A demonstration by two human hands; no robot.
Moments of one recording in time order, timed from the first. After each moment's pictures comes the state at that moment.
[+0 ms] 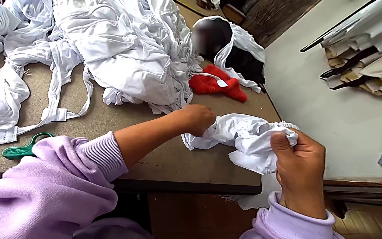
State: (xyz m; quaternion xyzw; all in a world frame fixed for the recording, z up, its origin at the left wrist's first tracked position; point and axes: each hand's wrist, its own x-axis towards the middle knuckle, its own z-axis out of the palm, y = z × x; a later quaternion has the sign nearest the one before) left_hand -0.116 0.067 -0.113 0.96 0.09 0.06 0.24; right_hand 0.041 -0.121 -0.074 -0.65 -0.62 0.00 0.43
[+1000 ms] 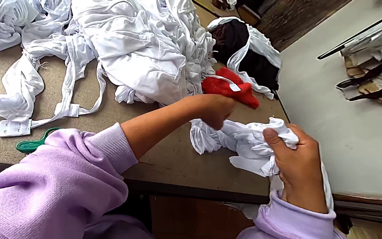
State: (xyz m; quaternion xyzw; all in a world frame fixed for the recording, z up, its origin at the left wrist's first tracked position) left_hand -0.129 0.090 -0.089 0.95 0.09 0.08 0.30; right_hand 0.049 -0.090 -0.080 -0.72 -0.60 0.01 0.35
